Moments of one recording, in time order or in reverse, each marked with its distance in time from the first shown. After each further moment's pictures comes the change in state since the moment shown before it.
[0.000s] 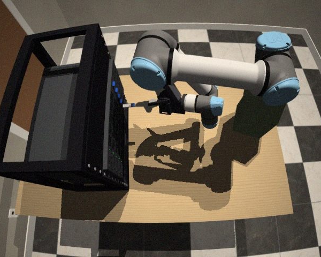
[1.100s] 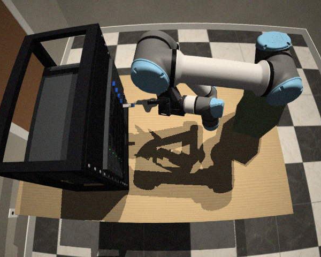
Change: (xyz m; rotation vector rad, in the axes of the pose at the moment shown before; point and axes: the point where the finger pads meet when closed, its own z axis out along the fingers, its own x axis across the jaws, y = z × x) arm -0.002 0.001 -0.003 -0.013 0.041 0.171
